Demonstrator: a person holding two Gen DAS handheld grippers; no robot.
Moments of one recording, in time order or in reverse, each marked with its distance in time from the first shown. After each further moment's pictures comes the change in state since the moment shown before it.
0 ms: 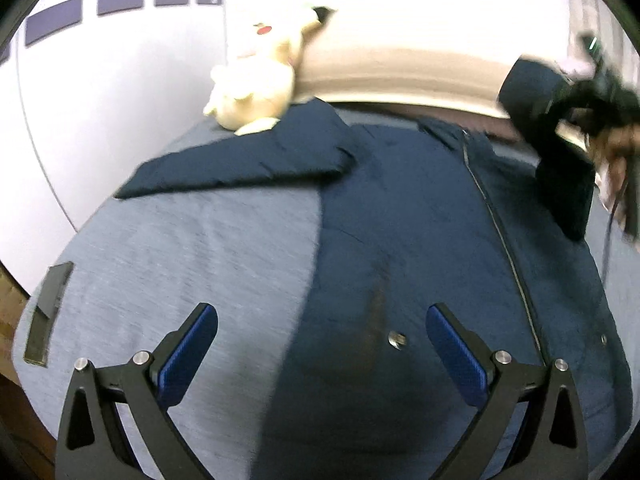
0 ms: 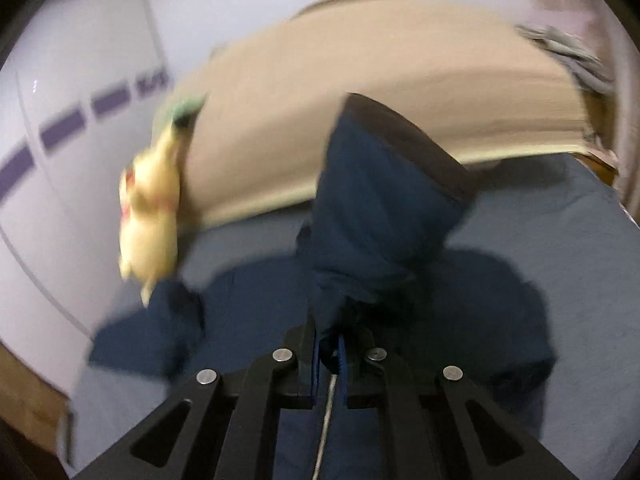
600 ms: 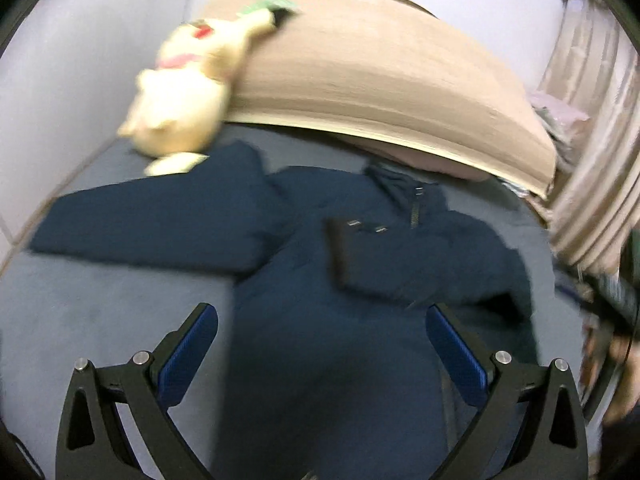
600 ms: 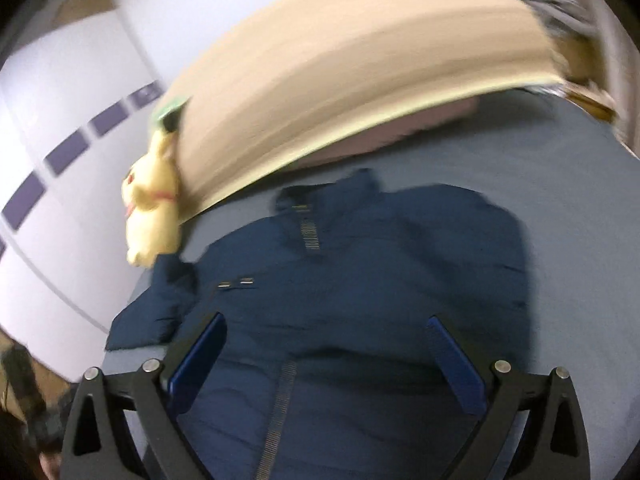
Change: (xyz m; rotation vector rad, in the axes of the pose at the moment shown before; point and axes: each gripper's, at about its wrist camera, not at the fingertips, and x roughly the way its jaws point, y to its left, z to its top) left arm 0.081 -0.037 0.125 -0.065 0.060 -0.297; right arm -0.042 -0.113 -0.063 0.188 0.000 0.094
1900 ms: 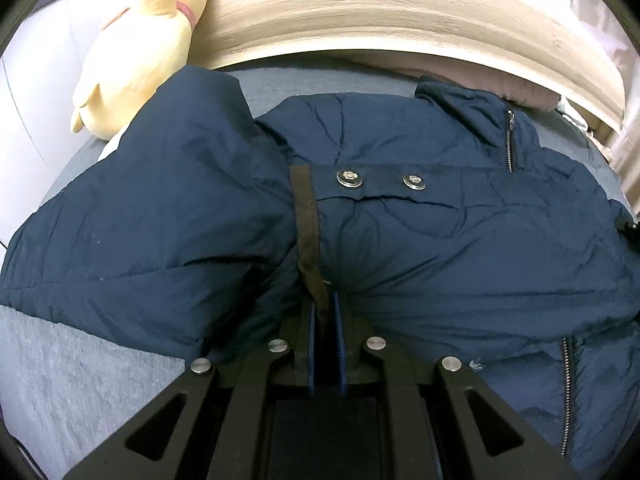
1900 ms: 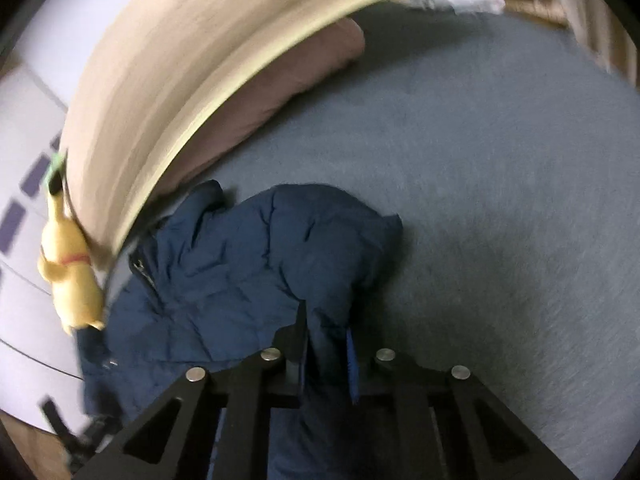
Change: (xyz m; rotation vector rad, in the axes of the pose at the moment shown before) left arm 0.150 -0.003 0.001 0.135 0.152 0.225; right arm 0.120 -0.143 0.066 0.203 0.133 -0.119
